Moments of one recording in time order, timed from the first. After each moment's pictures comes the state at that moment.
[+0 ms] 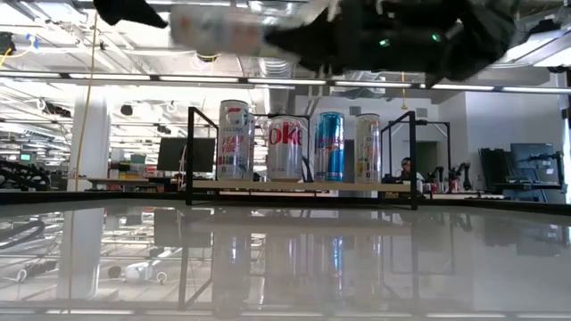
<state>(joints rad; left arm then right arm) -0.40 0.90 0.95 -0.64 -0.58 -0.43 0.07 1.72 0.76 1.04 0.09 -0.31</state>
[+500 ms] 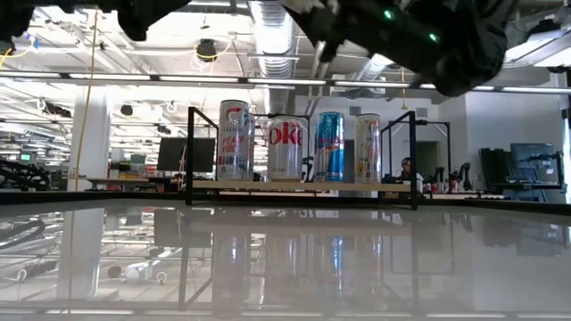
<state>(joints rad) -0.42 0.85 0.30 0.90 -0.63 0.17 0.06 1.80 0.73 1.57 -0.01 0.06</state>
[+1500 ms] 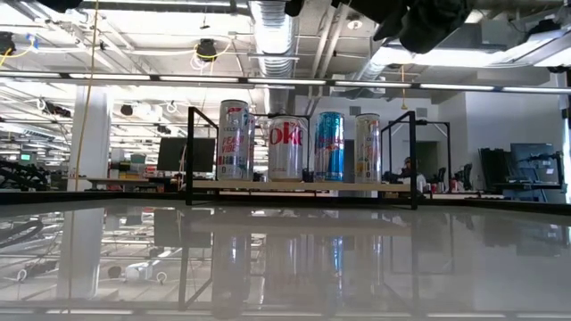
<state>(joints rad) -0.29 1.23 0.60 1.32 -0.27 0.40 0.10 1.82 1.04 1.33 -0.03 0.05</state>
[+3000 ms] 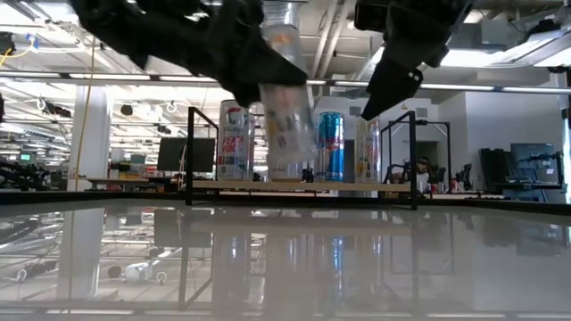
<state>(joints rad) -0.06 1.56 0.71 0.67 -0.09 -0.01 0.23 1.48 1.04 -0.45 0.17 0.39</state>
